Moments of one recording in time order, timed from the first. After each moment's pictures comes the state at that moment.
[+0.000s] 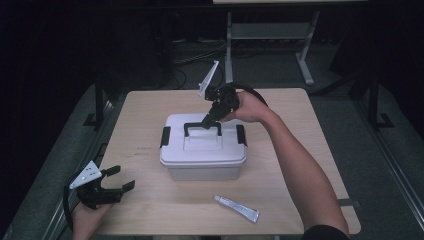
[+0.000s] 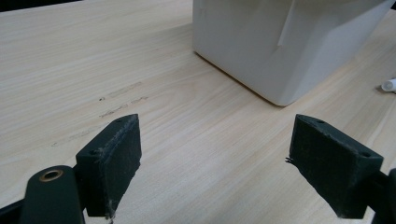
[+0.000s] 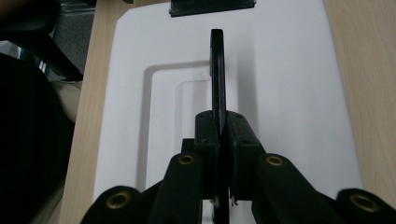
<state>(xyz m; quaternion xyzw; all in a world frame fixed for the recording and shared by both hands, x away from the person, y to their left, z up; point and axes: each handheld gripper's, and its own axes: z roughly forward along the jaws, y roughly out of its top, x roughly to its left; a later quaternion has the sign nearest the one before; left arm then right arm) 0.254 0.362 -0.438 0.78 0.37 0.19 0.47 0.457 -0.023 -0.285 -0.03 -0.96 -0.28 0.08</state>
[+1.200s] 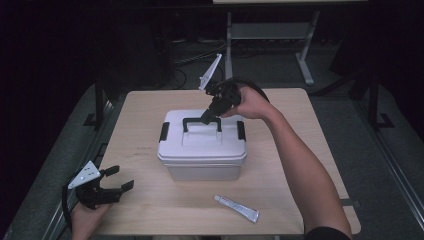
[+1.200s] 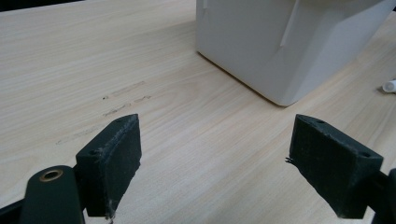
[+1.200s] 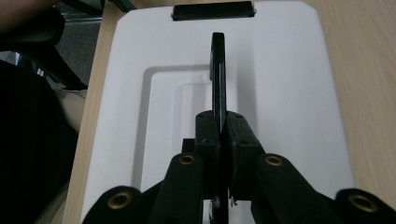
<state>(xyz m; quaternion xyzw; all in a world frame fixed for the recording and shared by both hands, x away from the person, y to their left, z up) 0.253 0.365 -0.438 0.77 0.37 0.19 0.48 0.452 -0.028 -0.265 -0.03 -0.95 -0.30 0.06</state>
